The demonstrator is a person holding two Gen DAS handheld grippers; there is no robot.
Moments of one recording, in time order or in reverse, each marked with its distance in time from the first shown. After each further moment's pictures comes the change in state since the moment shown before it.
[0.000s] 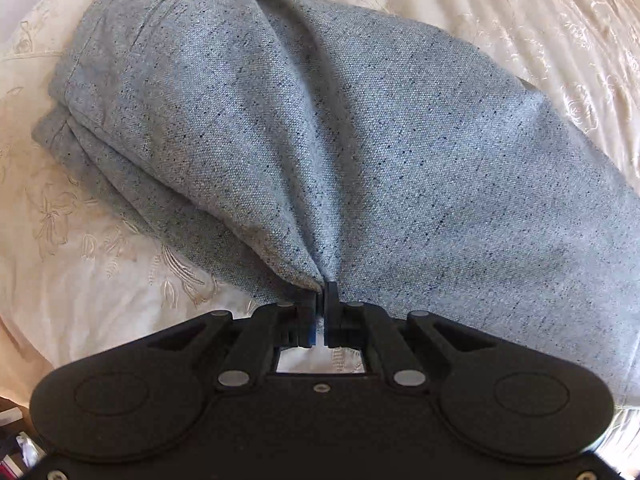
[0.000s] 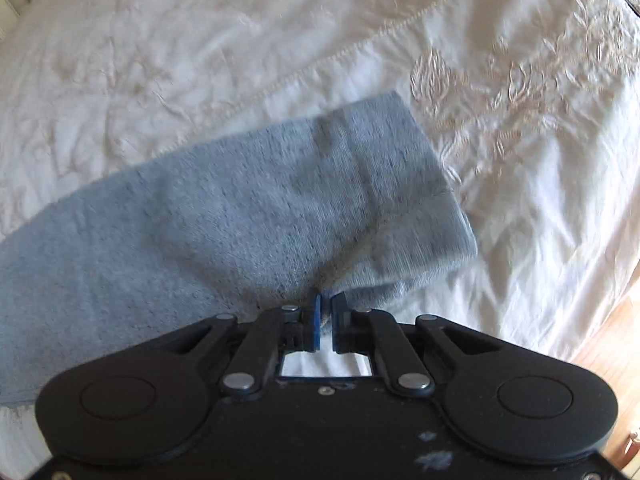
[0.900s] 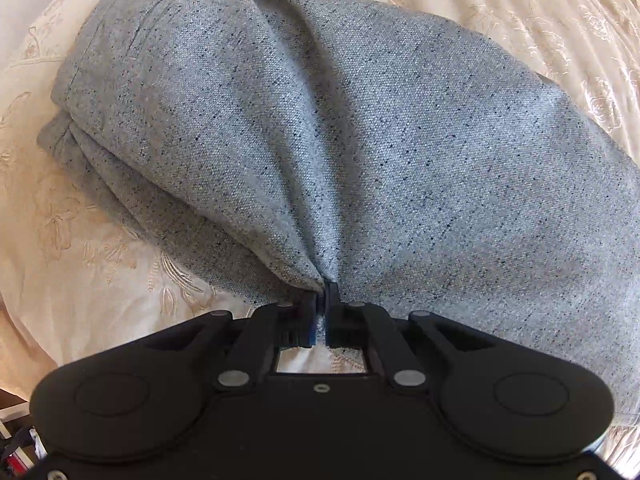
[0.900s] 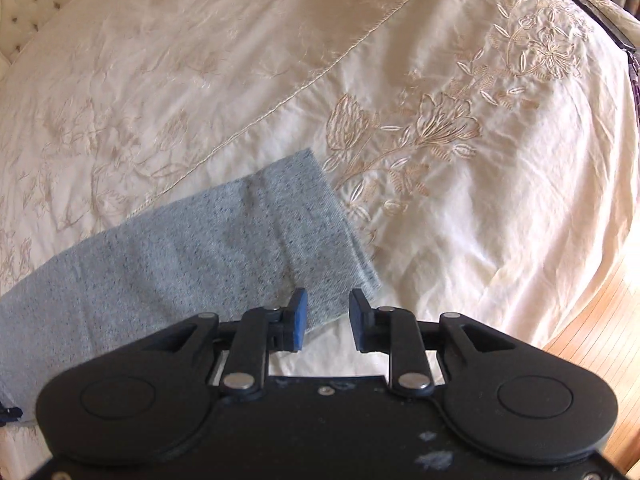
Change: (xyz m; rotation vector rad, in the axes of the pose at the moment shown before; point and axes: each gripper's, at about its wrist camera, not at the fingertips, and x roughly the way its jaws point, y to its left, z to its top) left arm 0.012 -0.024 0.009 -0.011 0.009 0.076; right arm -0.046 -0.075 0.014 0.098 -0.087 0.032
